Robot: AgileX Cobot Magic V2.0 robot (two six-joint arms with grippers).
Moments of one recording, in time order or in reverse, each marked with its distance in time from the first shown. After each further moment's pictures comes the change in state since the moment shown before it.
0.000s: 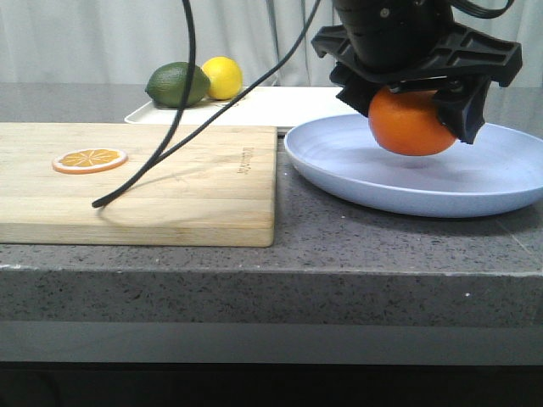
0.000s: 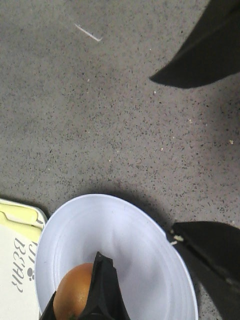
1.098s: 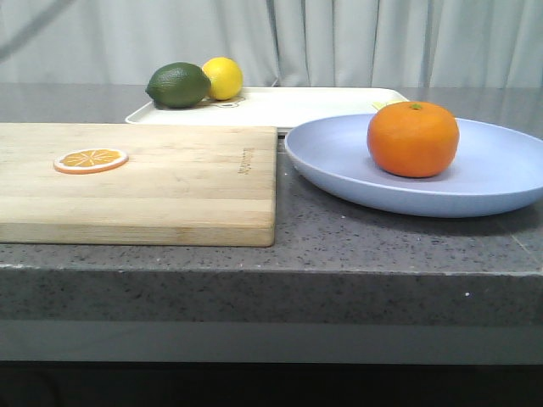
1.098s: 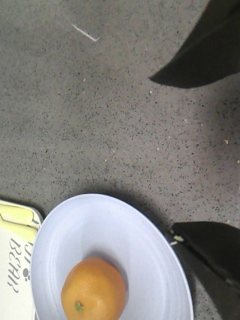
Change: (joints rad) left arm 0.101 -0.398 0.092 -0.004 0.154 0.000; right arm 0.000 0.000 0.000 0.000 0.011 0.000
